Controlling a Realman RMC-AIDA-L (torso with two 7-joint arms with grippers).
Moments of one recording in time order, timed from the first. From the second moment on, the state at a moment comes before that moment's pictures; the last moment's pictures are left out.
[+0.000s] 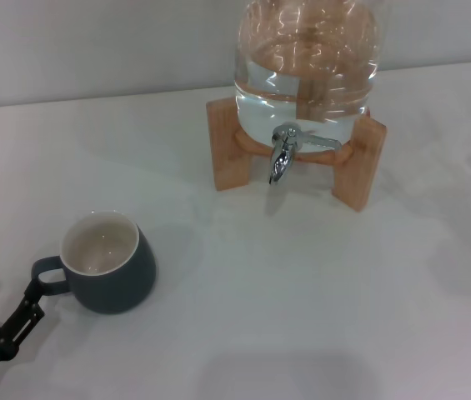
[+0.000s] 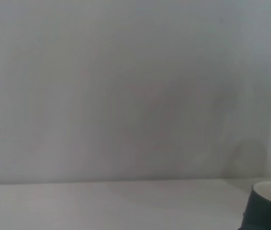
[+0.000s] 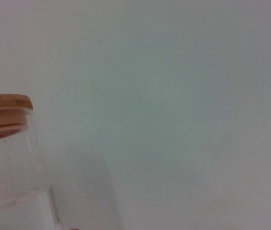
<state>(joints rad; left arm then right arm) -0.16 -2.10 -1.55 -0.15 0.35 -1.31 2.71 0.20 2.00 -0.60 -0.51 1.92 1.34 -2.04</state>
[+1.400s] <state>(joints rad) -0.18 -2.10 -1.53 -0.16 0.35 -1.24 2.75 0.19 2.00 -0.58 -0.51 1.92 1.36 -2.05</state>
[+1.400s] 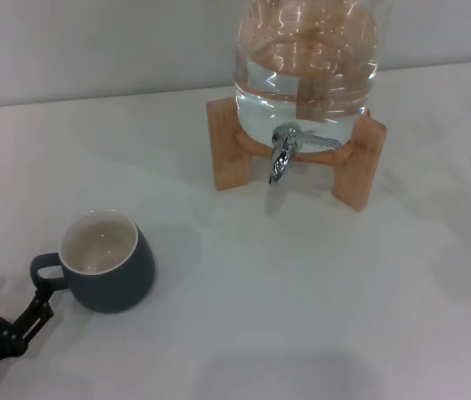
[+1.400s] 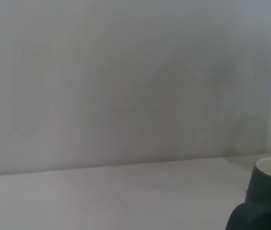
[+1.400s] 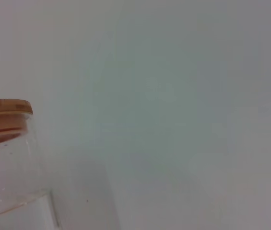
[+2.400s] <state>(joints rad) -0.18 -2.10 -1.54 -0.16 0.33 -1.28 2.75 0.17 2.00 -0.58 -0.51 1.92 1.36 -2.05</state>
